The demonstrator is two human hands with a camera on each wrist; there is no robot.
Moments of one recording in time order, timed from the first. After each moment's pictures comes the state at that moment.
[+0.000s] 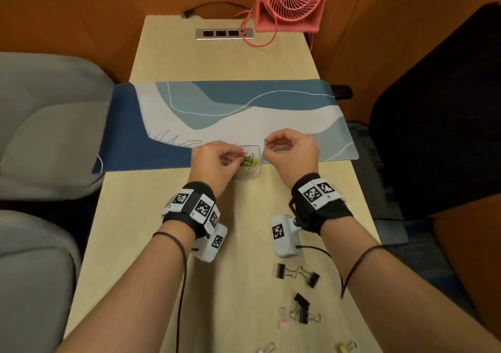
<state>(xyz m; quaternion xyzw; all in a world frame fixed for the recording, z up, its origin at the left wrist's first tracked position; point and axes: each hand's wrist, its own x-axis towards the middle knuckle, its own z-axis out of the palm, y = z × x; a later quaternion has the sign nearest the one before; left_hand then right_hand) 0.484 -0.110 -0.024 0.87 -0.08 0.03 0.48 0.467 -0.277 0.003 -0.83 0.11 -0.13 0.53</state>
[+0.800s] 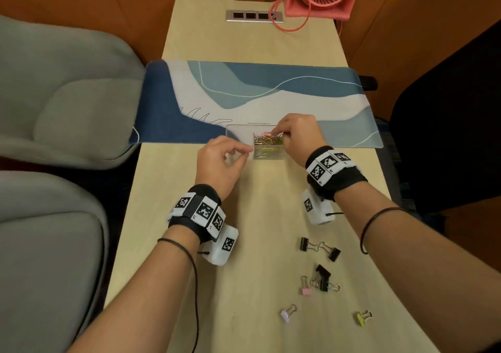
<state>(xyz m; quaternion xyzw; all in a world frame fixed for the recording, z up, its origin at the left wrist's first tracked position) 0.430 -0.052 -0.025 0.87 -0.09 0.10 0.48 0.490 -0.254 -0.011 -0.96 -0.10 -0.03 0.24</state>
